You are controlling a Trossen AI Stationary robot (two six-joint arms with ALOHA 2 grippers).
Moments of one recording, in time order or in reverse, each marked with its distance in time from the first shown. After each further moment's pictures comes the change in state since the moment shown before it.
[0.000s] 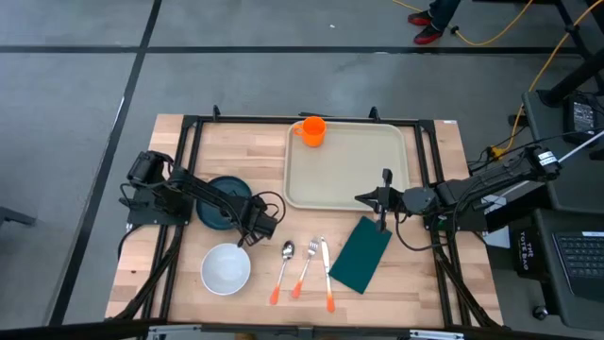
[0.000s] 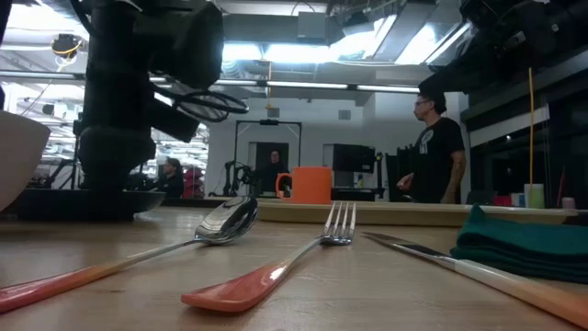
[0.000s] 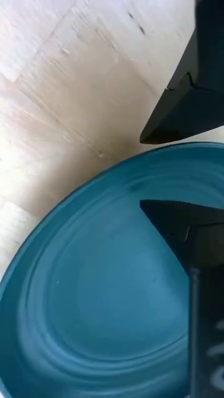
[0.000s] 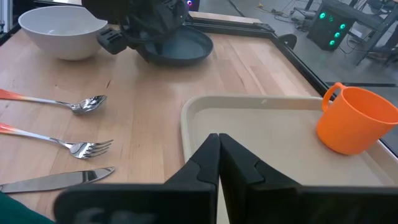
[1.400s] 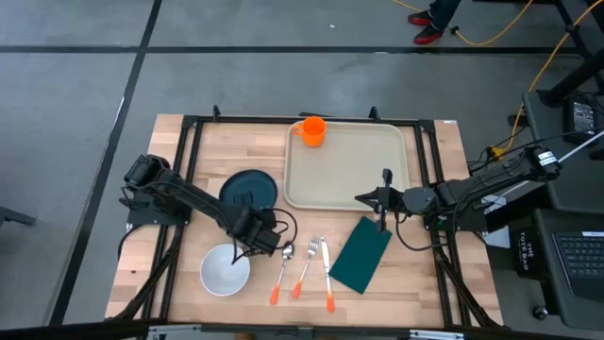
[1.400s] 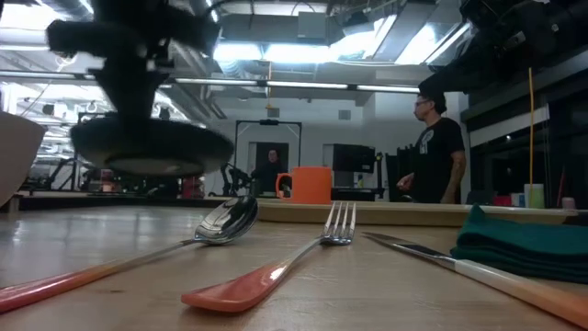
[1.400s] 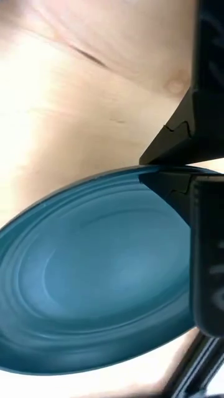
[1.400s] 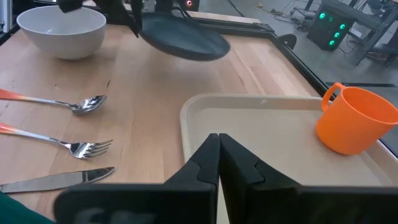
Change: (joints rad) left arm -0.141 0.000 0.322 -0.232 -0.169 0.275; right arm 0.000 0.000 0.000 0.000 0.001 -0.001
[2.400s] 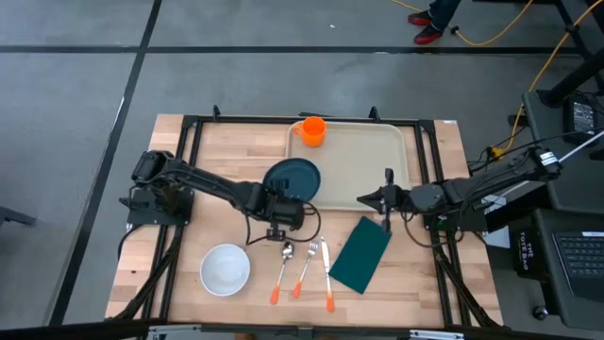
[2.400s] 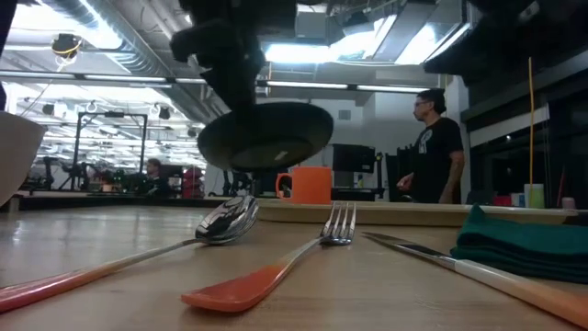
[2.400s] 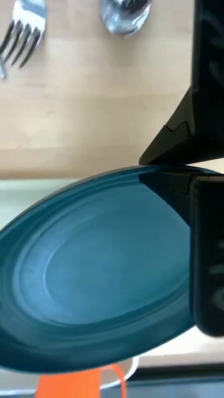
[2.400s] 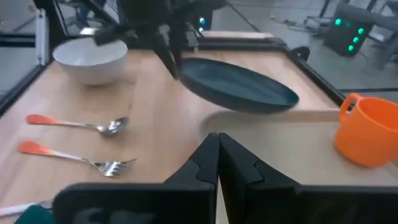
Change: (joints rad) left arm 0.197 0.033 0.090 0.344 -0.030 0.576; right arm 0.018 -0.091 0.002 -0.009 -0.057 0.042
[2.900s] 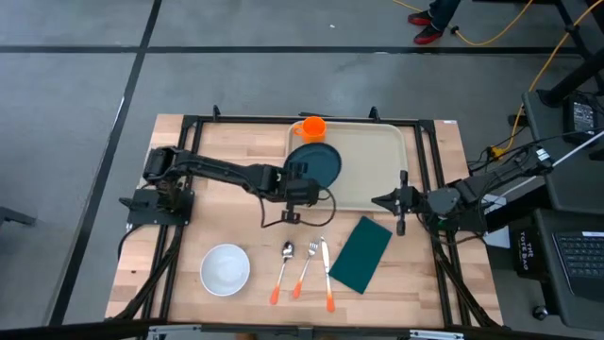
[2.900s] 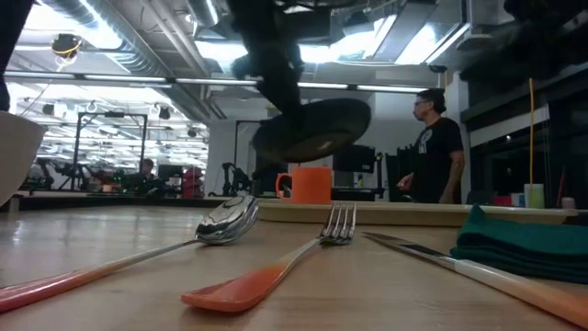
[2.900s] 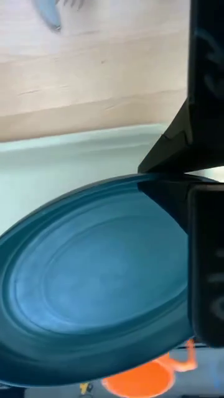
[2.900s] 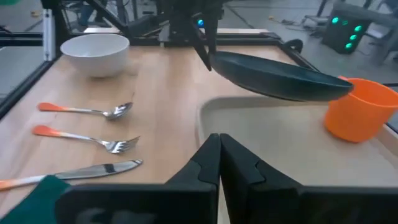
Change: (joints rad) left arm 0.136 0.071 0.110 0.129 0.027 0.296; right arm 0.132 -0.250 -0.102 -0.167 0.146 0.068
